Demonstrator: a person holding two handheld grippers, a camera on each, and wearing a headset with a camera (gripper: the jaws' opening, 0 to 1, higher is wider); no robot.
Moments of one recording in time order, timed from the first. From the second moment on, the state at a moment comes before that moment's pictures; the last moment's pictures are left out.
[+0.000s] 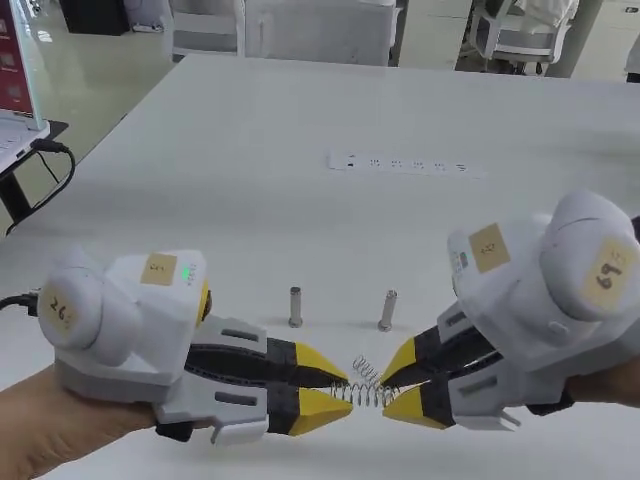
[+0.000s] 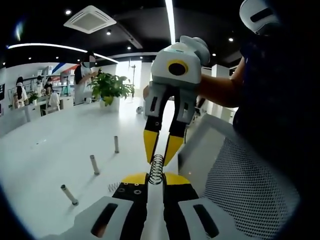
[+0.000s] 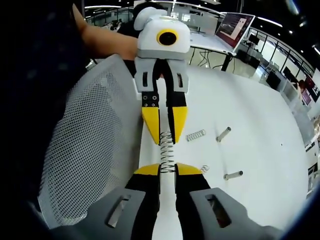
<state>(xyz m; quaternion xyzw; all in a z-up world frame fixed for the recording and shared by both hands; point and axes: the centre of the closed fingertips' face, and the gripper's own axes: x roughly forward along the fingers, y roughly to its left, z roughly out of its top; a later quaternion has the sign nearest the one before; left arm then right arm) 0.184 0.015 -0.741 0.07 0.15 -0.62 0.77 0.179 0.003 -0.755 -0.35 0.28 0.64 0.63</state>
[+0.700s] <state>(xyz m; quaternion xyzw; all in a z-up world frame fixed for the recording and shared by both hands) 0.182 0.014 -0.745 0.09 0.15 -0.62 0.76 0.175 0.017 -0.719 -0.29 0.27 0.65 0.65</state>
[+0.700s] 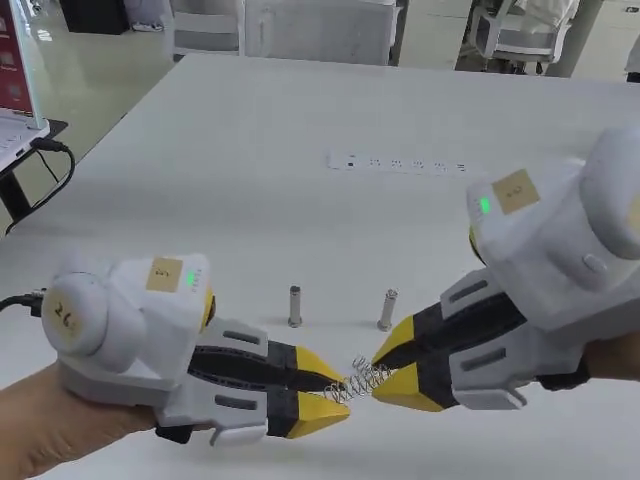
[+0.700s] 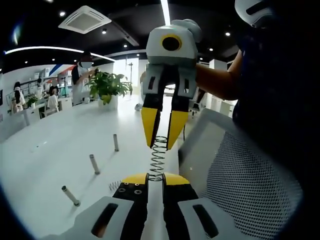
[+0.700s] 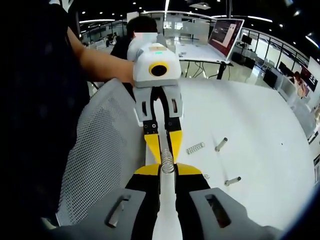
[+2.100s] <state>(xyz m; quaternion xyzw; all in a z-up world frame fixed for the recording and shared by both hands) 0.183 0.013 -0.744 0.09 0.14 -0.62 0.76 0.175 0.036 -0.710 -0.31 0.27 0.65 0.64</state>
